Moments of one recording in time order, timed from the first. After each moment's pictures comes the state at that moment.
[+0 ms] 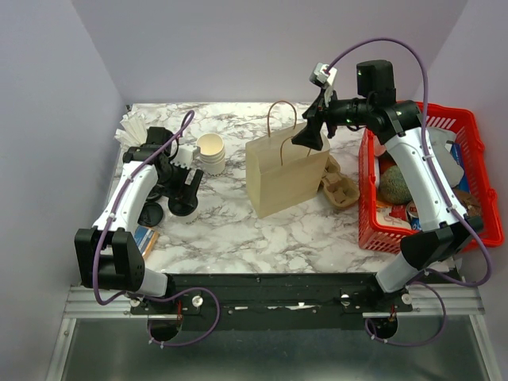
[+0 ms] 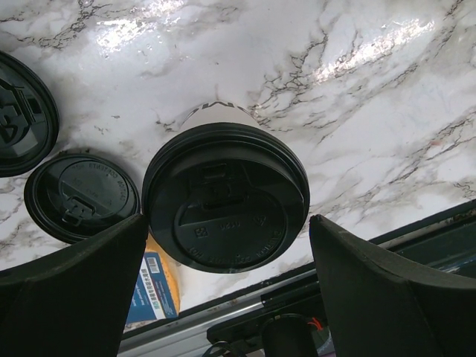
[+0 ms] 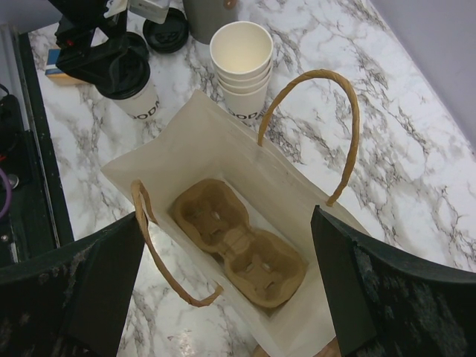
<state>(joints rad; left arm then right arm) -0.07 1.43 1.22 -1.04 0.22 0.28 0.33 1.61 1.92 -0.87 -0.78 -0.42</state>
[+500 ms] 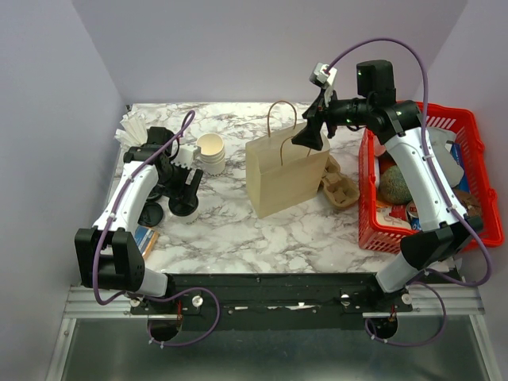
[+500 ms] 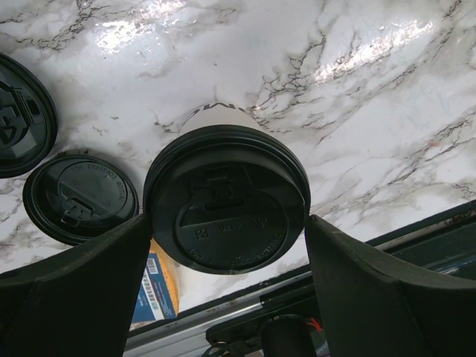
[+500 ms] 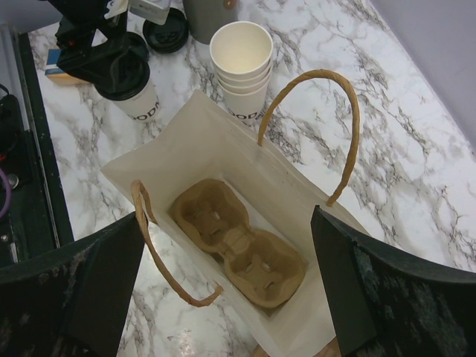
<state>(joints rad) -0.08 1.43 1.22 -1.04 0.22 0.27 0.33 1.61 1.92 -0.87 -0.78 -0.42</state>
